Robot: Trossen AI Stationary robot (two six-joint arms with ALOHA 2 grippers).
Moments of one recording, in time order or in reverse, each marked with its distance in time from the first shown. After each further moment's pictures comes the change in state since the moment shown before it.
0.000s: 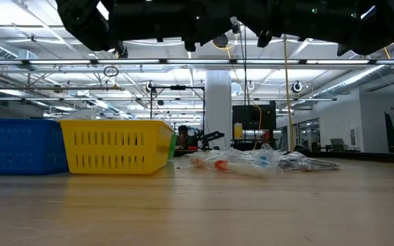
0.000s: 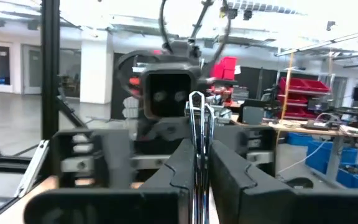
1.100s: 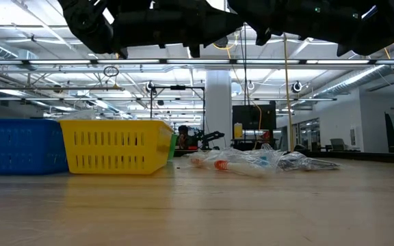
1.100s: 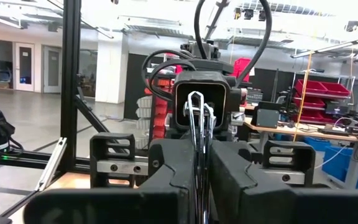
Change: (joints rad) left arm 0.041 -0.002 0.002 -0.060 0.151 -0.031; right arm 0.001 0.001 -0.001 0.005 -0.055 0.001
